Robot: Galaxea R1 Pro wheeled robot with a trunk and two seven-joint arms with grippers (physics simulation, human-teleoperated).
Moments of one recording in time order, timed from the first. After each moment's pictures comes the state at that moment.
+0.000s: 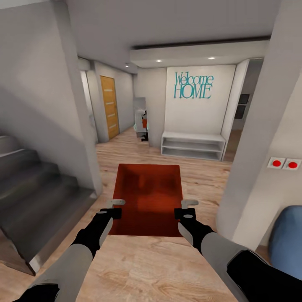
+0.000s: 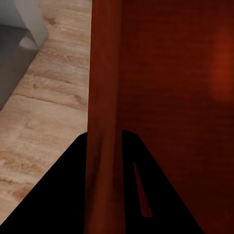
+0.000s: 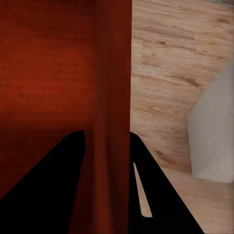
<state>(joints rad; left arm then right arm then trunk) -0.76 -0.11 0.04 -0.58 -0.06 0.35 0.13 -0.92 0.13 0.55 -0.18 -0.46 0.01 -0.36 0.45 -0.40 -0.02</state>
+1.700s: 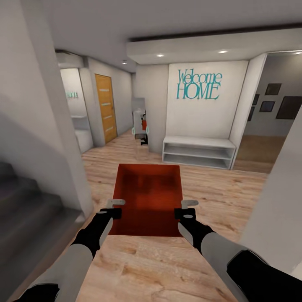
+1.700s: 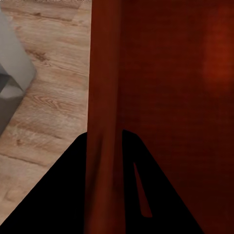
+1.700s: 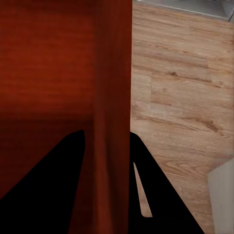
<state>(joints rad) -0.76 -0.11 0.04 -0.58 -0.06 0.35 0.13 -0.92 0.13 0.55 -0.18 -0.46 0.01 -0.36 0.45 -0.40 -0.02</state>
